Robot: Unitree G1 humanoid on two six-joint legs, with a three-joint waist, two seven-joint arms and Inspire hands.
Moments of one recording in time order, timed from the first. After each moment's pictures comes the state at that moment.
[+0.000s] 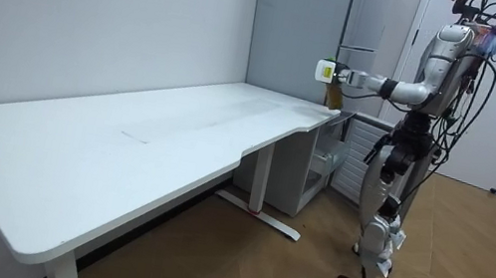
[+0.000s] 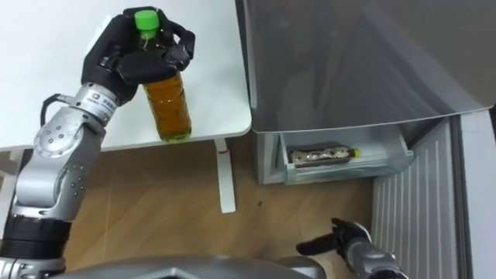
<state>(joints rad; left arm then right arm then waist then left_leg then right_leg) -0.02 0.26 -0.04 -0.10 -0.30 0.11 -0.19 -0.04 -0.21 0.09 1.24 0.04 0.01 0.13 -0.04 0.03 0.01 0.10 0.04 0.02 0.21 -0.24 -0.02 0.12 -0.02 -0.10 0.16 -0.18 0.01</state>
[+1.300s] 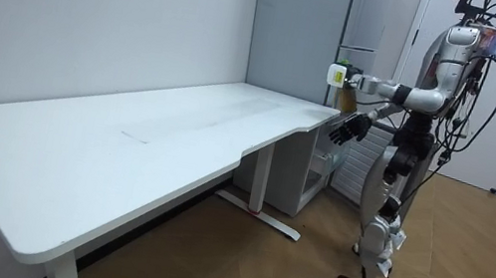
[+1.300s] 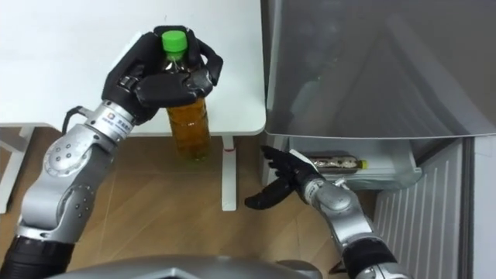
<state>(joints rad) 0.09 0.23 -0.12 -0.19 -0.36 0.10 -0.34 0.00 -0.19 0.24 0.64 -0.11 0.01 0.36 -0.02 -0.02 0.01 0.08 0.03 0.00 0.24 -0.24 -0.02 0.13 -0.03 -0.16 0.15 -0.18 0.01</state>
